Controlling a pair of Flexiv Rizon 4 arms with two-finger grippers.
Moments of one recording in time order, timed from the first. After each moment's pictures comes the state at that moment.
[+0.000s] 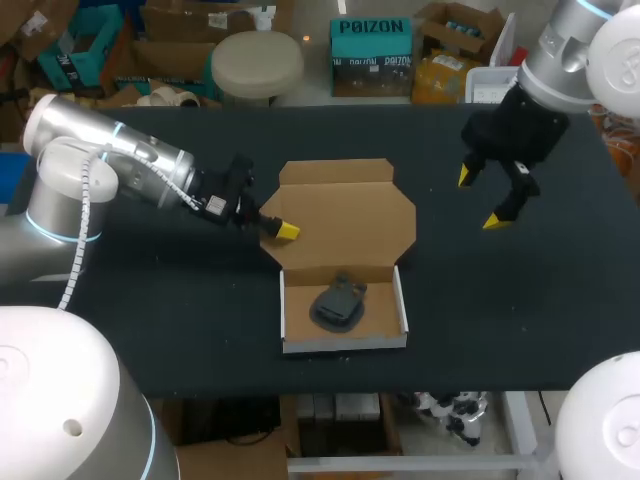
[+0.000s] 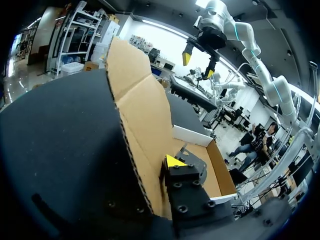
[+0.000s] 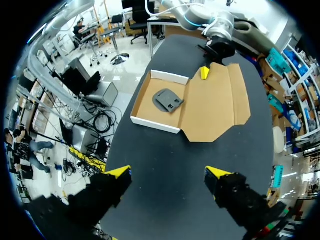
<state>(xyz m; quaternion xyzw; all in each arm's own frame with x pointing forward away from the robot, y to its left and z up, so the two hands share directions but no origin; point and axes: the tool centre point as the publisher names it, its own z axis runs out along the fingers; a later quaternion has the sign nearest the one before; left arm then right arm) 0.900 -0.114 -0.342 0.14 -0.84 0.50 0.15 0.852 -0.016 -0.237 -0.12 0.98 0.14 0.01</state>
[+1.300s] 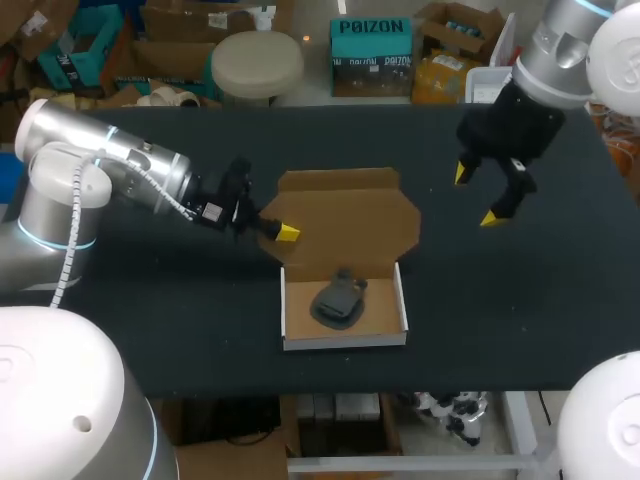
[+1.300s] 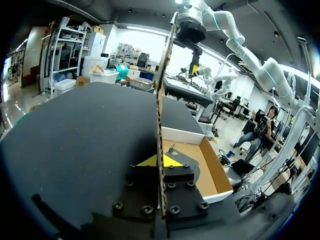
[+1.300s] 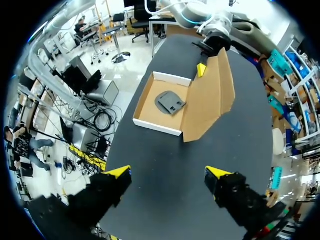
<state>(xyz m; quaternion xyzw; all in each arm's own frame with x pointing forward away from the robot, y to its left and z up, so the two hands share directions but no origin) 0.881 -0.116 -0.327 0.08 -0.84 0.52 0.11 0.852 -0.010 -0.231 -0.13 0.98 0.14 0.01</state>
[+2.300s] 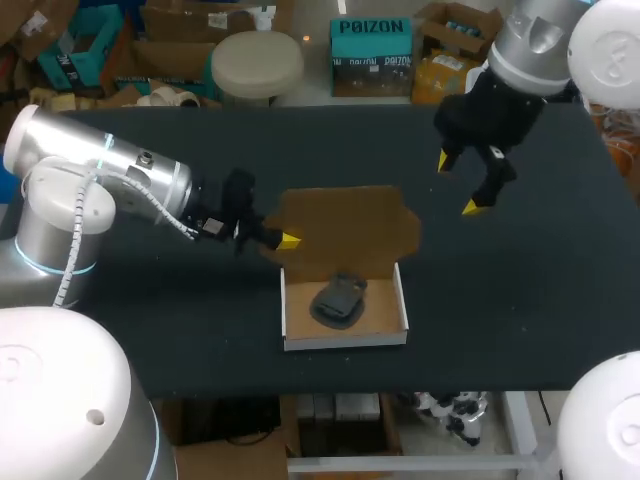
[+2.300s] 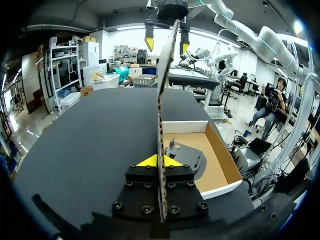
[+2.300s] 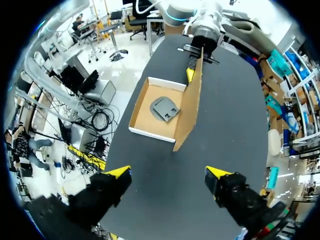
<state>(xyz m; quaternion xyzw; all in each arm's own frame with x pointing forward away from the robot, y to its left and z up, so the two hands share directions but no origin) 0.865 -0.116 -0.325 0.02 -0.87 0.49 0.00 0.857 0.017 -0.211 -0.13 0.98 0.12 0.02</state>
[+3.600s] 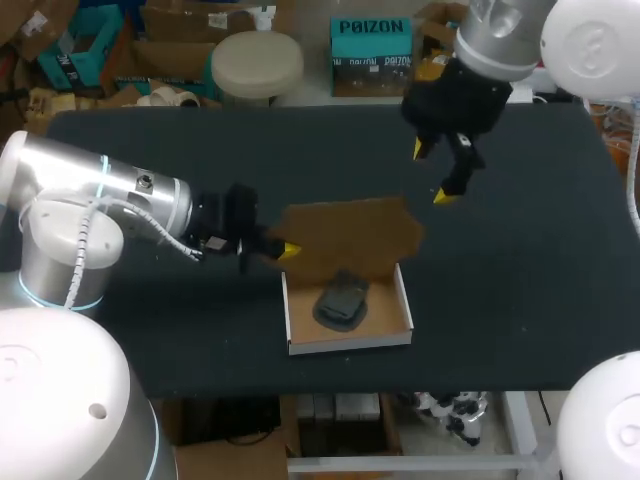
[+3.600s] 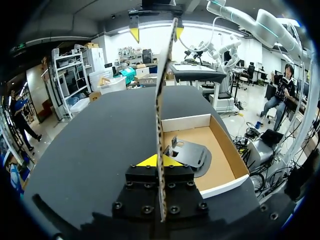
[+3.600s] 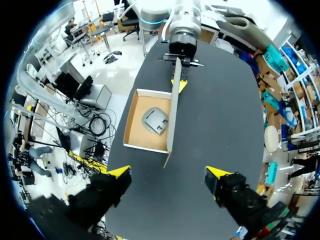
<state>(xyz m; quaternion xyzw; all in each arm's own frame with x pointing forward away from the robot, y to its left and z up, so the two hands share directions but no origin) 0.854 -0.117 -0.327 0.01 -0.87 0.48 -0.07 0.862 0.059 -0.189 -0.10 0.99 0.10 0.03</state>
